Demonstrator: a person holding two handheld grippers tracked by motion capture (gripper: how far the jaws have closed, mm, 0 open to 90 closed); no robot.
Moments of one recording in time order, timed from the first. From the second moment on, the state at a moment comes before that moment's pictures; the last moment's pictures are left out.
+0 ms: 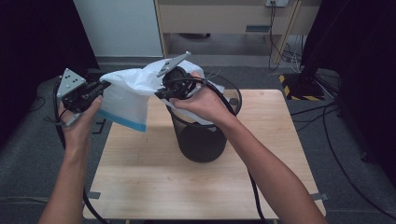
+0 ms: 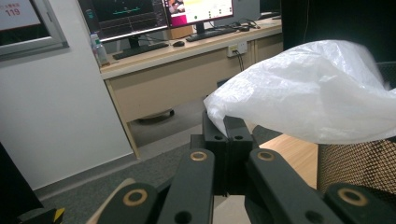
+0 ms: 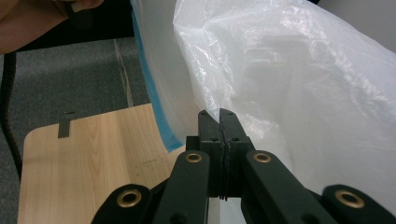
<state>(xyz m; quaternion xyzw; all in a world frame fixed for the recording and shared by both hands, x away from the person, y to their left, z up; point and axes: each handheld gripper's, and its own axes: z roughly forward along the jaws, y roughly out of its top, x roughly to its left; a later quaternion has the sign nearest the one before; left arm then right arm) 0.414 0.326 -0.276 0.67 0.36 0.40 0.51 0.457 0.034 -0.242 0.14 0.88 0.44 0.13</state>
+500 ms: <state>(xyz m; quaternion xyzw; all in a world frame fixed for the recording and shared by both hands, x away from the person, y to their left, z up) 0.423 0.295 -0.270 0.69 0.34 0.39 0.51 0.463 -0.004 -0.250 0.18 0.88 0.43 0.14</state>
